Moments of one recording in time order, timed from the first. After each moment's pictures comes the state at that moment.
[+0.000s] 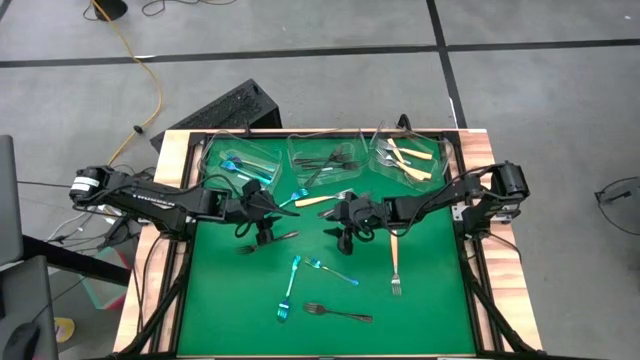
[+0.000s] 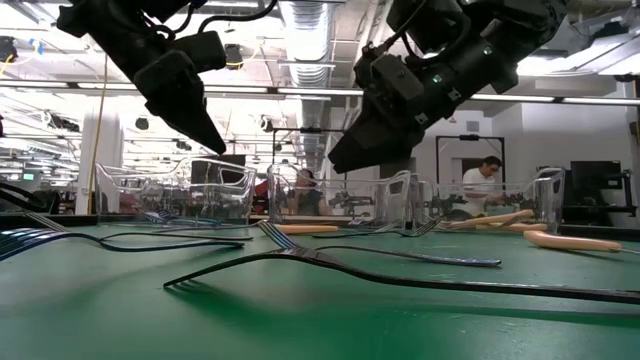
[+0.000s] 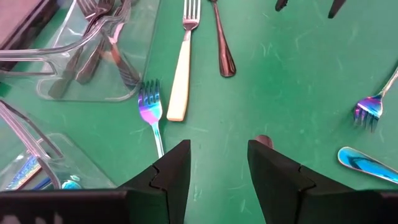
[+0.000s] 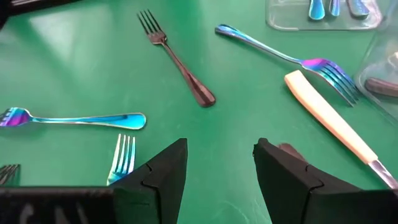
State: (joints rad) left arm -0.05 1.18 0.67 -0.33 -0.32 -0.22; right arm 0.06 1.67 0.84 0.26 0.11 0.25
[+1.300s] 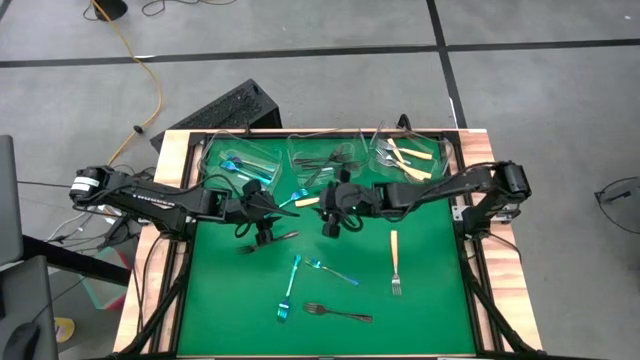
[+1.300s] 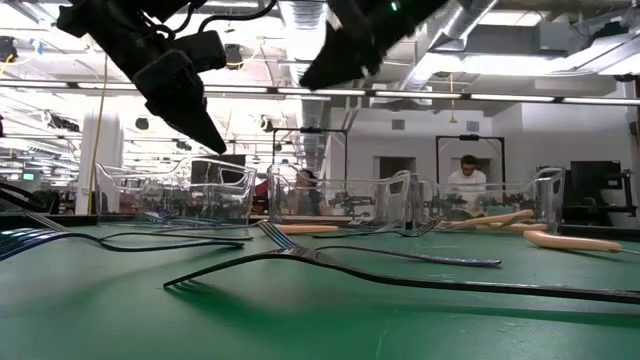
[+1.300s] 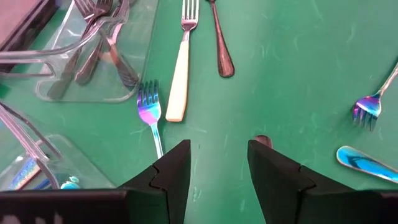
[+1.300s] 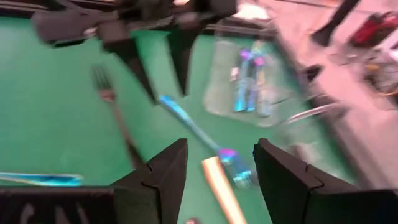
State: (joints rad) left arm -0.05 1.18 0.67 -0.33 -0.32 -0.22; right arm 0.05 1.66 1.23 -0.12 0.35 -0.04
